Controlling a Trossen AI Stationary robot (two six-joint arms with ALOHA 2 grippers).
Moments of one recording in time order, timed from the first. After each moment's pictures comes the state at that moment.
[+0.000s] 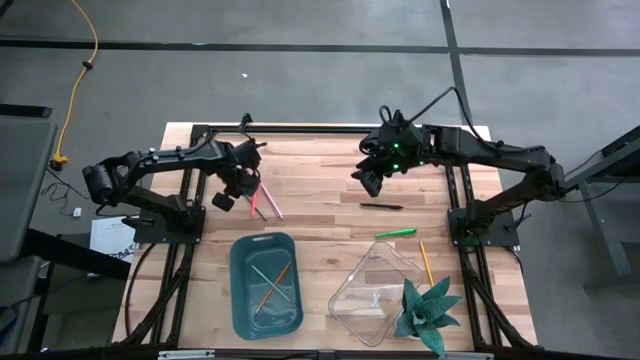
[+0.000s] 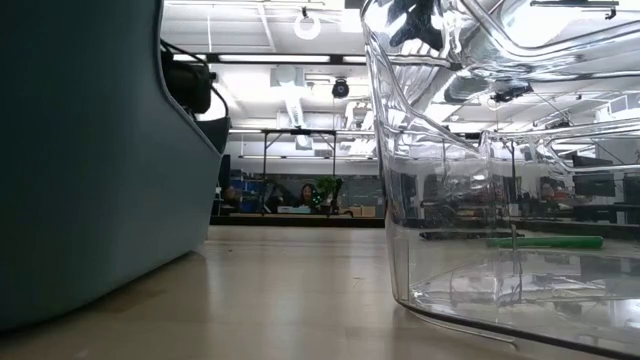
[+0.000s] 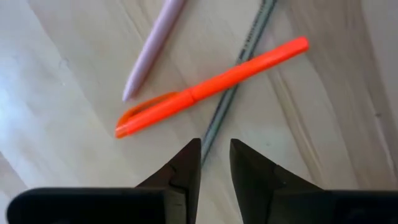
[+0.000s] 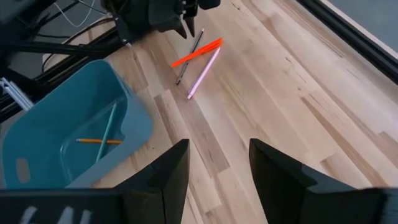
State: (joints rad) left arm 0.69 1.33 0.72 -0.85 0.07 1.05; right arm -0.19 1.37 1.42 -0.79 -0.06 0.38
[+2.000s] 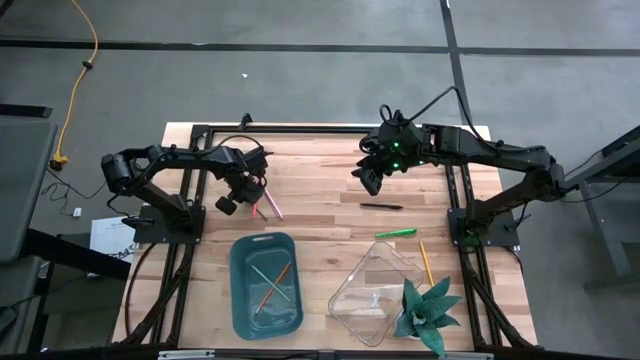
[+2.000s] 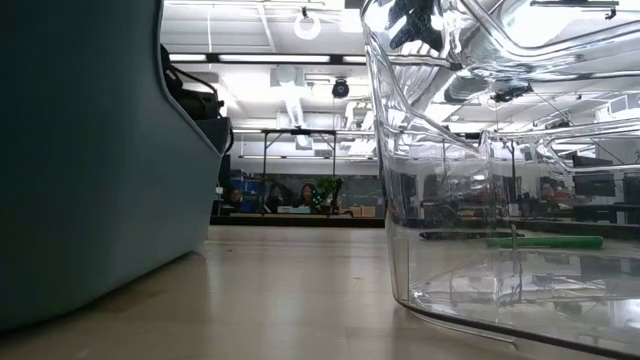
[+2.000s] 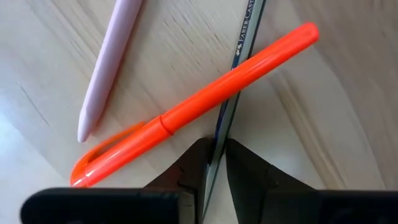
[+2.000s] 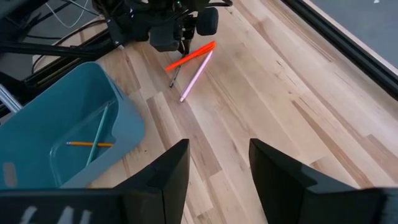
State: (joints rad) left arm 0.68 1.49 0.67 -0.71 0.07 1.13; right arm -0.19 1.37 1.42 -0.79 -0.03 0.37
